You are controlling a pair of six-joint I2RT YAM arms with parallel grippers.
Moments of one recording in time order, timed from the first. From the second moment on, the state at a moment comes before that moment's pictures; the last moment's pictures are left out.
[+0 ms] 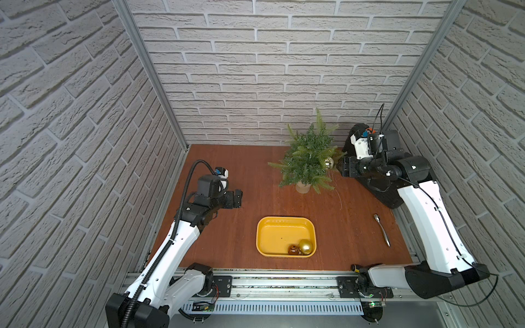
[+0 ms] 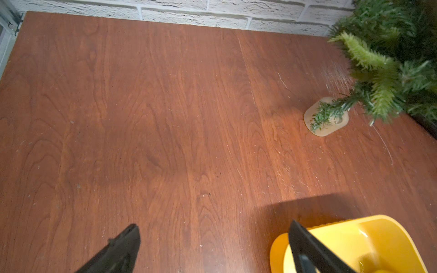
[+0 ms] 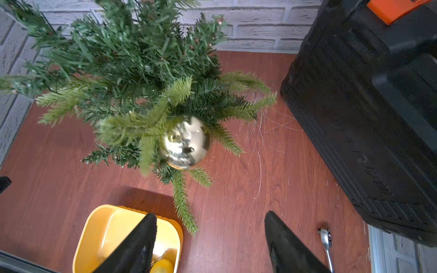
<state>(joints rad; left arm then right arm) -0.33 0.98 0.88 -0.61 0.04 -0.19 0.17 1.32 1.71 -1.22 0.00 0.18</state>
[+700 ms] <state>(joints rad) -0.94 1.45 1.10 -0.65 0.04 -0.21 0.08 1.07 1.20 -1.10 -0.09 0.25</state>
